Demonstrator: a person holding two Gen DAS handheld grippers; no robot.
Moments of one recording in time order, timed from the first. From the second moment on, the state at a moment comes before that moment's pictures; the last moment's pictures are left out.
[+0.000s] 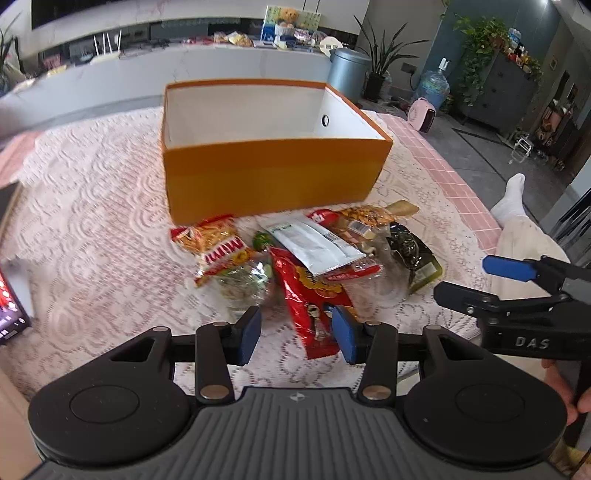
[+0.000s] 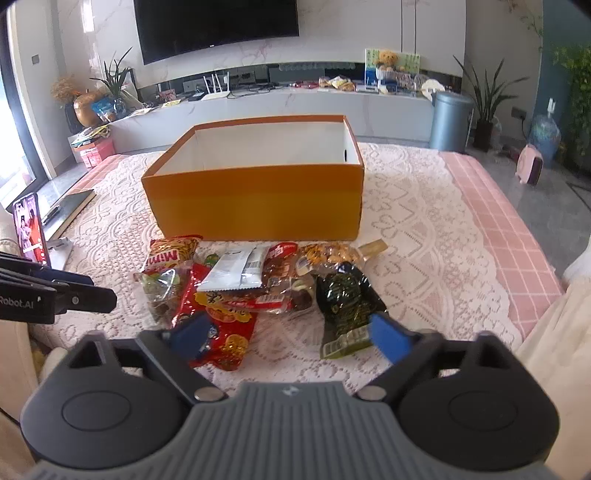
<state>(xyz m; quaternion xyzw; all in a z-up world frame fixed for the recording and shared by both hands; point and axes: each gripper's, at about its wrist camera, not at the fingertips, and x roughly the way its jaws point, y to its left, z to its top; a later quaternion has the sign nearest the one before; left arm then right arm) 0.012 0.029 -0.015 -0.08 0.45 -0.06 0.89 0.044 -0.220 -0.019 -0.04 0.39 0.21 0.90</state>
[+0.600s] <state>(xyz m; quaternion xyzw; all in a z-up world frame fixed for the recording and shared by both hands) 0.061 0.015 -0.068 -0.08 0.50 -0.06 0.86 0.093 -0.216 -0.065 -0.10 0.40 0.19 0.89</state>
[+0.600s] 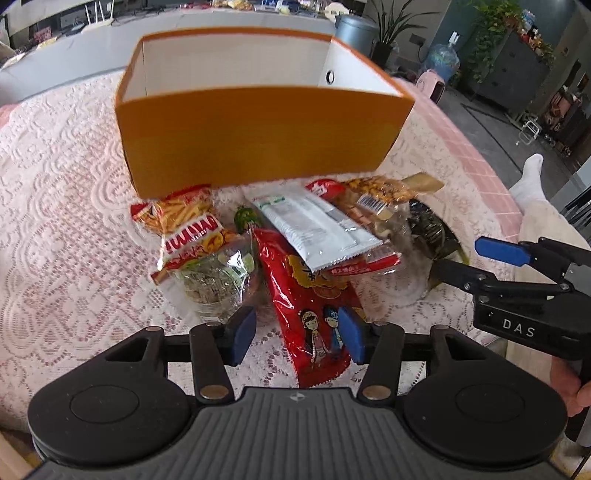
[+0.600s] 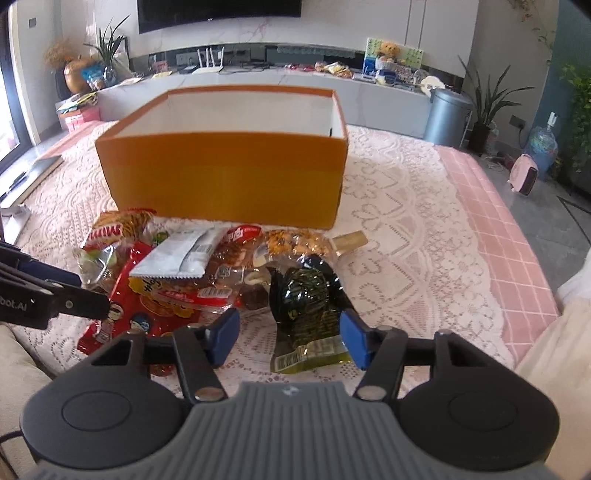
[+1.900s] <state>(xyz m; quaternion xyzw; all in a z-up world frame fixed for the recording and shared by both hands) 0.071 0.009 -0.084 -0.12 0.49 -0.04 0.86 0.110 -0.188 -0.104 -0.18 0.37 0.17 0.90</state>
